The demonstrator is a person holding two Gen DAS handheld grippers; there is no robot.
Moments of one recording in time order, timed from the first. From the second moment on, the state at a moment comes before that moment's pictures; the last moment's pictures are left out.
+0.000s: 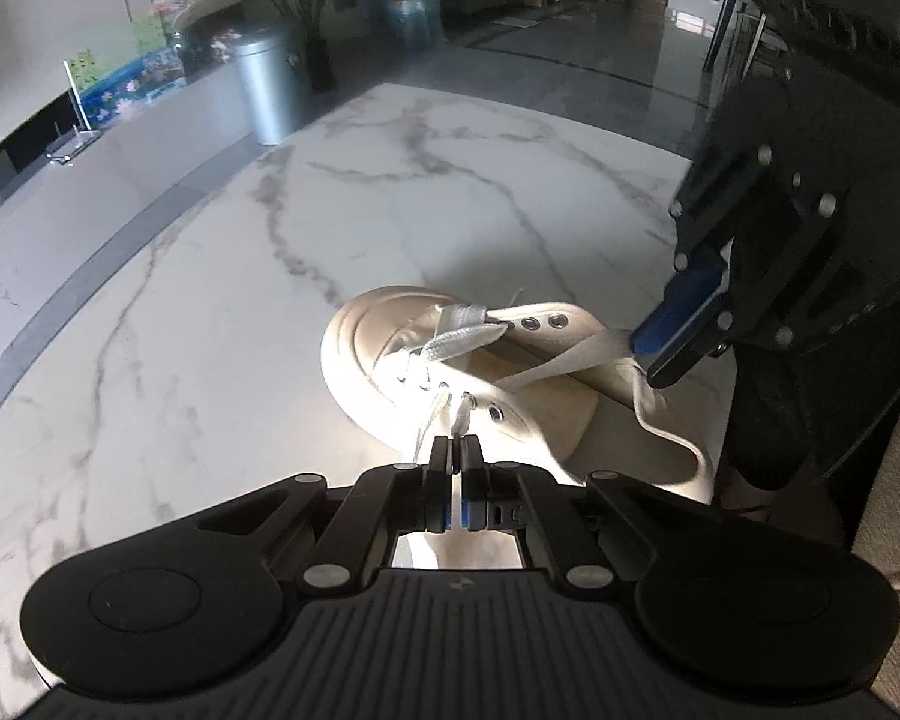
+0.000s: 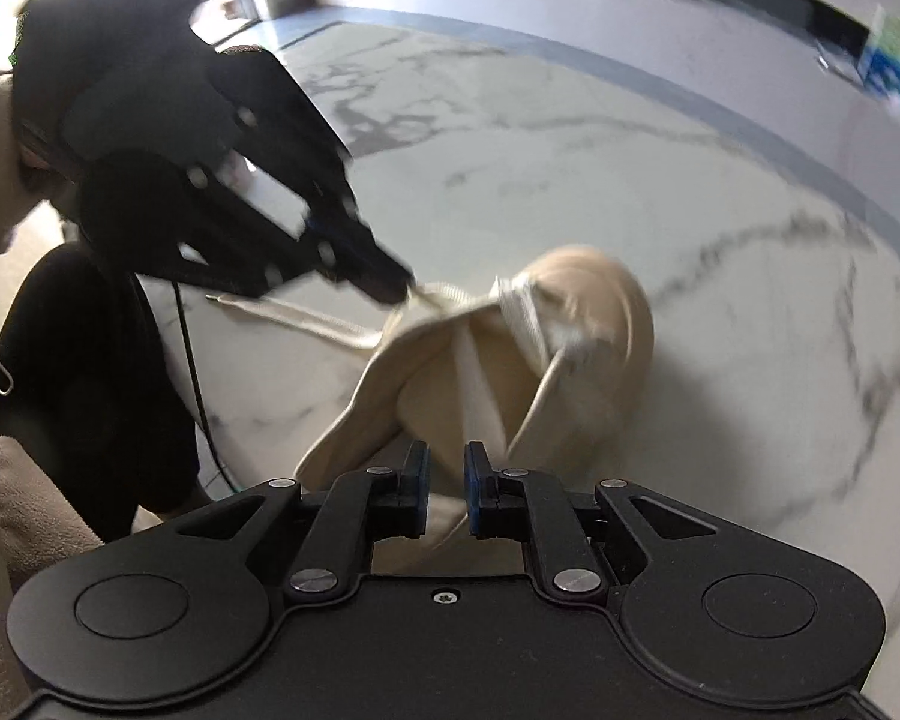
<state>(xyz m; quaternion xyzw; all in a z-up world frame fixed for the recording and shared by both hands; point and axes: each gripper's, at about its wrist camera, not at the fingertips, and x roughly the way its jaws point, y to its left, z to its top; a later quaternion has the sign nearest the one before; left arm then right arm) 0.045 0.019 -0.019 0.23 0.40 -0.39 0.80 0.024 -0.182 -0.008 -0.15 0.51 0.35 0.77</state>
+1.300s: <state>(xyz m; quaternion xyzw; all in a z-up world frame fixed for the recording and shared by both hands) -0.031 0.068 0.111 0.34 0.35 -0.15 0.86 0.006 -0.199 -0.033 0.01 0.47 0.20 0.86</state>
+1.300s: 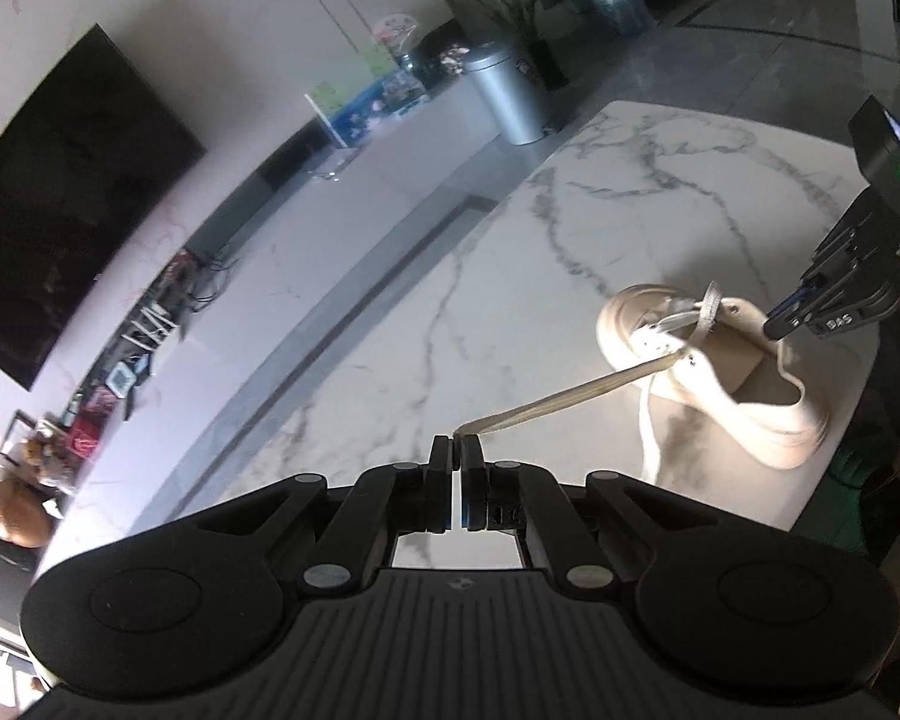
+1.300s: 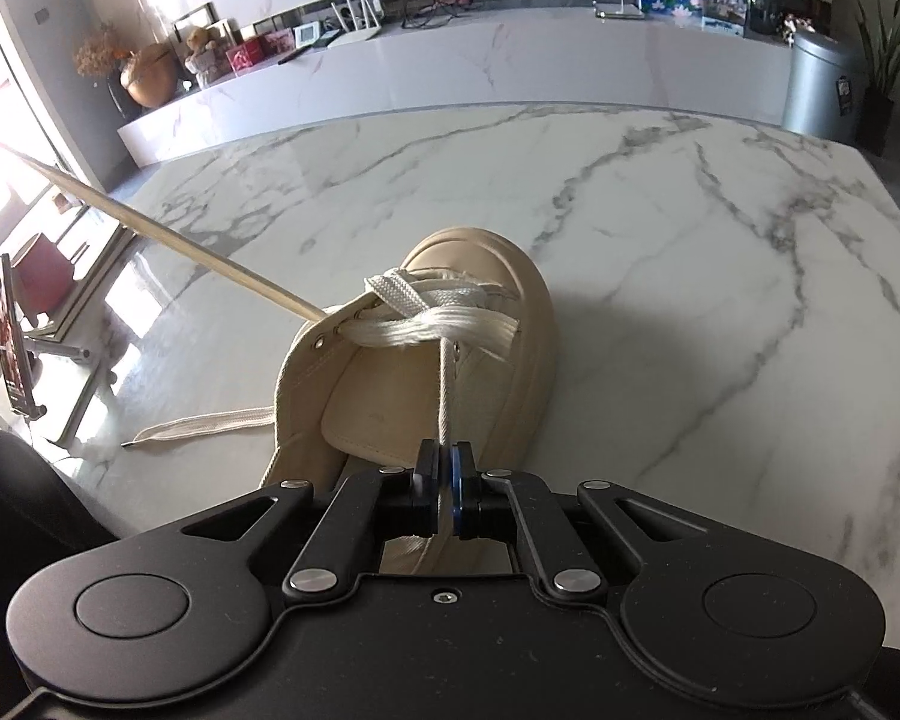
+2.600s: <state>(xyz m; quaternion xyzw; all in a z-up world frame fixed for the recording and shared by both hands) -0.037 0.077 -0.017 0.07 0.45 -0.15 0.88 0.004 -0.189 -0.033 -0.03 0.46 0.20 0.86</state>
